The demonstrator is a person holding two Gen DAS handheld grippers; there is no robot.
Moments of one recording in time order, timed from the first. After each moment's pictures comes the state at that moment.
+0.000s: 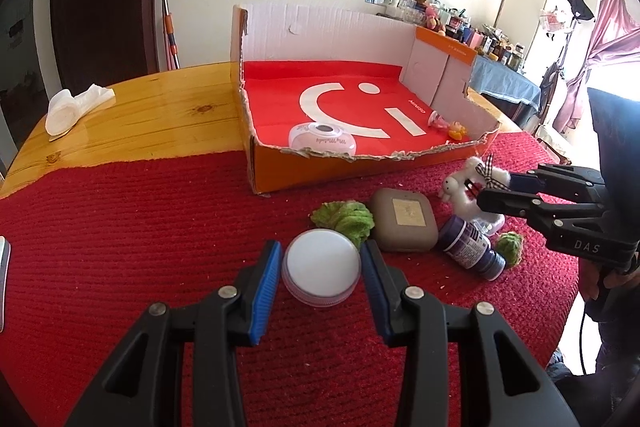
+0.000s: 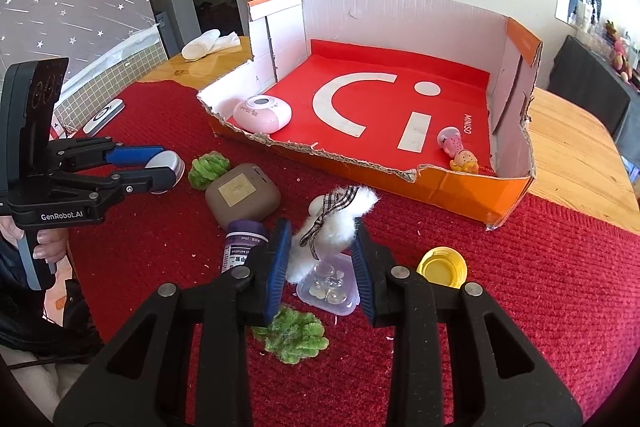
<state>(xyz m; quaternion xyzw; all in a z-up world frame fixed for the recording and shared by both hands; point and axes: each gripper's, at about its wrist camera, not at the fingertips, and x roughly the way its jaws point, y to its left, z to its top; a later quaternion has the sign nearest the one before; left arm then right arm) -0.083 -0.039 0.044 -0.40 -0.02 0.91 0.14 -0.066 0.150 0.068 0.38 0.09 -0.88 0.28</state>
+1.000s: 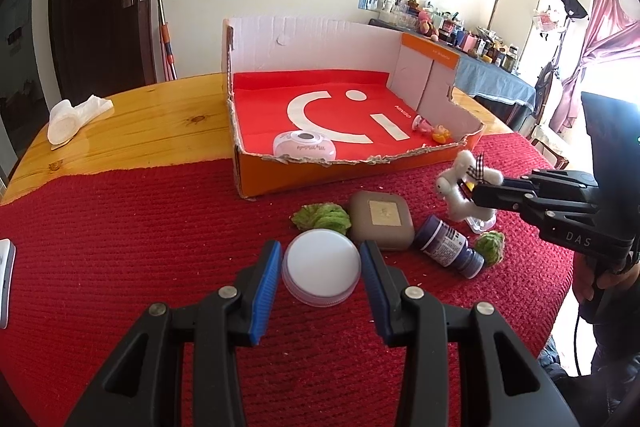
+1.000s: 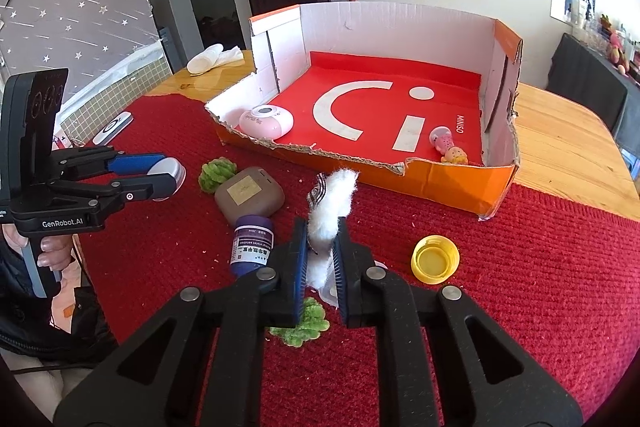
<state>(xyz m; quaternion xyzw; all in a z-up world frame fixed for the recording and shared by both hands) -0.071 -0.029 0.054 -0.38 -0.02 0.91 0.15 -0.054 0.163 0.073 0.37 0.07 -0.88 0.28</state>
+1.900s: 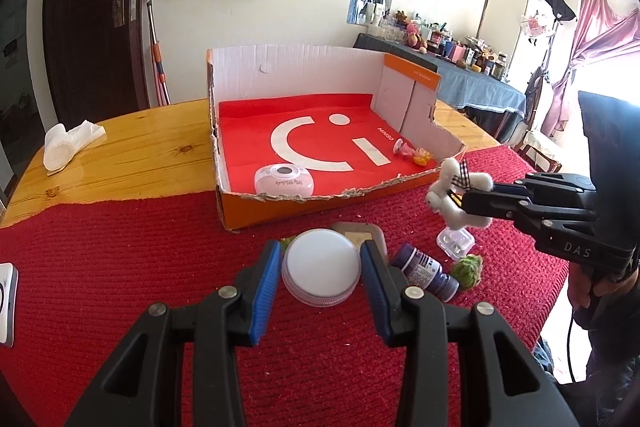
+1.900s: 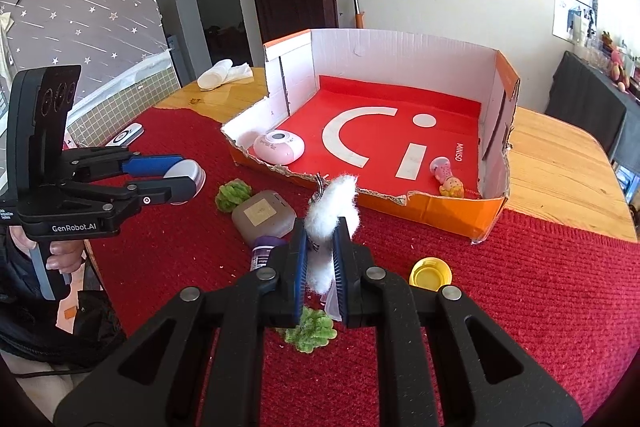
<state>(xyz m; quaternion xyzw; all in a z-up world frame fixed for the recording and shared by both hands) -0.072 -0.016 0.077 -0.36 -0.02 0.92 0.16 -0.046 0.161 0.096 0.34 0.07 -0.89 0.29</state>
